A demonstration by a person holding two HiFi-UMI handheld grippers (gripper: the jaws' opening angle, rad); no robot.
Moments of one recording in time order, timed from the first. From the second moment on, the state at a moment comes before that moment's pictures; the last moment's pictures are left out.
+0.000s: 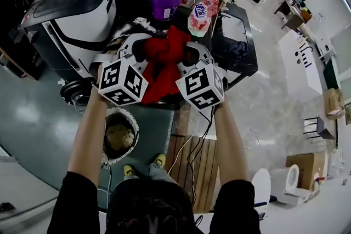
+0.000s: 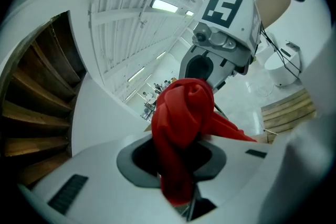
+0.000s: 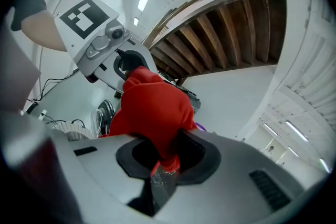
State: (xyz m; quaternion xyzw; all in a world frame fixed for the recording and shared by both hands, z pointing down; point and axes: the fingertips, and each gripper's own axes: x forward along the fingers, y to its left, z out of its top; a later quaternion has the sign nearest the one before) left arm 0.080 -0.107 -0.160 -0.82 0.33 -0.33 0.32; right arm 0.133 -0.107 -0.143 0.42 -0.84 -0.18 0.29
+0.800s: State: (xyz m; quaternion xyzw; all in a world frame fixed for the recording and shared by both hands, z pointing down) left arm 0.067 -0.100 0.111 -0.84 0.33 -0.40 0.15; right arm 0.118 -0.091 0.132 0.36 -0.88 0.01 0.30
